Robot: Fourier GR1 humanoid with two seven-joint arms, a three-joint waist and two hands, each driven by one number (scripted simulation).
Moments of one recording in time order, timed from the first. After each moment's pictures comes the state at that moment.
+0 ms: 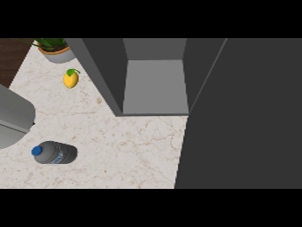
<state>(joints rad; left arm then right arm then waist) 0.13 0.37 0.47 -1.95 0.94 -0.56 0.46 0.08 -0.12 0.39 -2.51 -0.01 -0.12 0.49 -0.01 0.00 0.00</state>
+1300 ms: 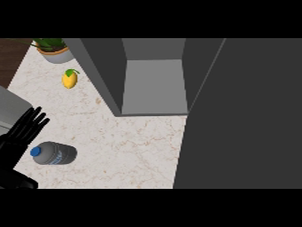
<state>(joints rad) -0.06 0.25 0.42 -1.21 0.16 -0.79 -0.21 0.01 -0.17 0.42 -2.51 0.01 -0.18 0.53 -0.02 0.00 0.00</state>
